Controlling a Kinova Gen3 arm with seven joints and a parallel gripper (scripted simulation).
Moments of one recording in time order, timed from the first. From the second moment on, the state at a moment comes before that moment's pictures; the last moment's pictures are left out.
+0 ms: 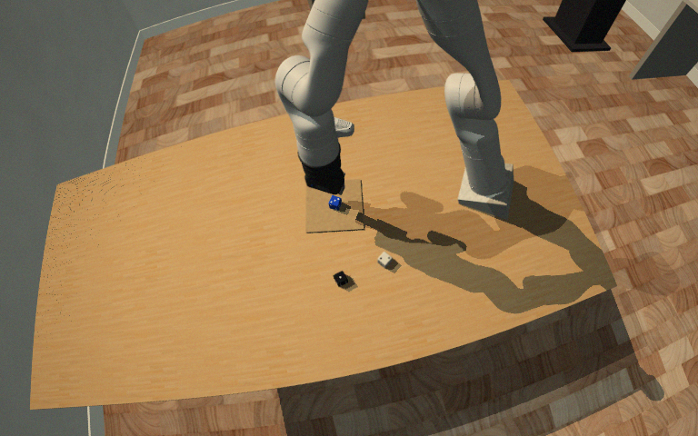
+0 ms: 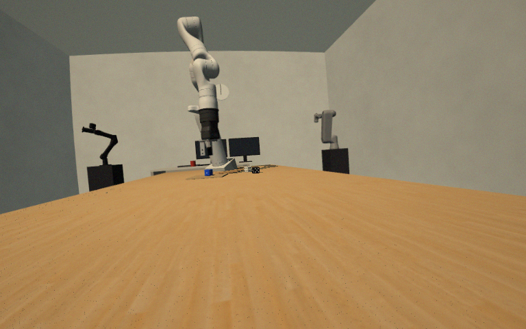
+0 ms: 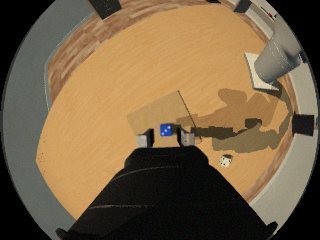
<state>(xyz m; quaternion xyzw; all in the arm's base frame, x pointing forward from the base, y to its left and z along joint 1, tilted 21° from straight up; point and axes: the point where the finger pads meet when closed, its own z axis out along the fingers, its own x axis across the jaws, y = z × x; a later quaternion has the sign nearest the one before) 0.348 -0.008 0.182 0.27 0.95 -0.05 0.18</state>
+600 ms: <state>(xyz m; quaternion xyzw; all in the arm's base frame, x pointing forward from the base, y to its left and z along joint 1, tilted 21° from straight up) 0.355 -0.010 0.162 0.27 0.95 -0.05 0.18</state>
